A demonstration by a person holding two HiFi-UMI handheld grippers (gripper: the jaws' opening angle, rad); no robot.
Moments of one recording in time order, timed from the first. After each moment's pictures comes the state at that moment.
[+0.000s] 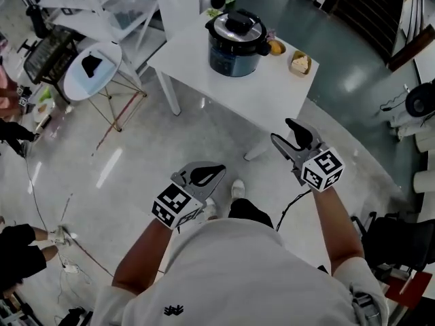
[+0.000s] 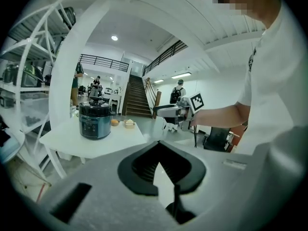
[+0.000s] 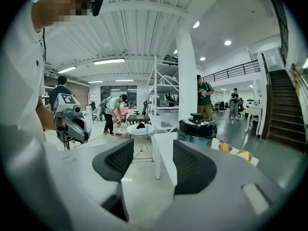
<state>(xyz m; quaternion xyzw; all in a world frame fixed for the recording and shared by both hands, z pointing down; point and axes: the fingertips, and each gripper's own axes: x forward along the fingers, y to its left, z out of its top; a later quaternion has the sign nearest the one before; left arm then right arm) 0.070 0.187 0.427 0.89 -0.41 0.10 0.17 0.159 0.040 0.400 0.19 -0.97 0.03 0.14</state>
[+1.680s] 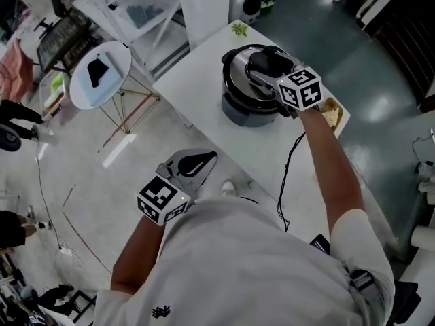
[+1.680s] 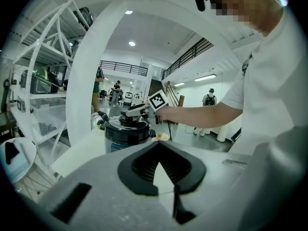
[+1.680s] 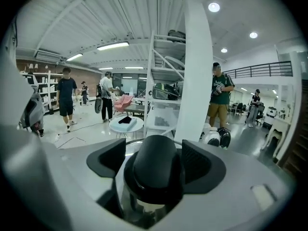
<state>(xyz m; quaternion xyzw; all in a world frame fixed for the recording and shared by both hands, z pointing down) -0.057 -0.088 0.401 0.83 -0.52 0.09 0.18 -0.102 -0.373 0.417 0.10 -0.97 -0.02 0.22</state>
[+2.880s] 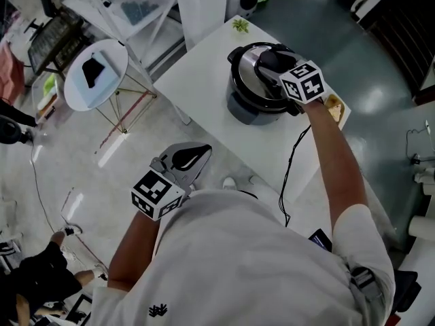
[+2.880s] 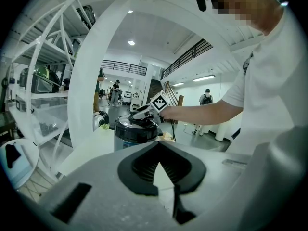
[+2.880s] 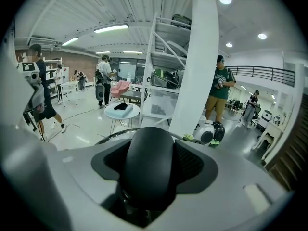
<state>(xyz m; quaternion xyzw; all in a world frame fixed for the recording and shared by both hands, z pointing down) -0.115 -0.083 0.405 0.84 -0.51 0.09 0.18 -0.117 -0.388 0.443 0.12 -0.94 -0.04 0.30</state>
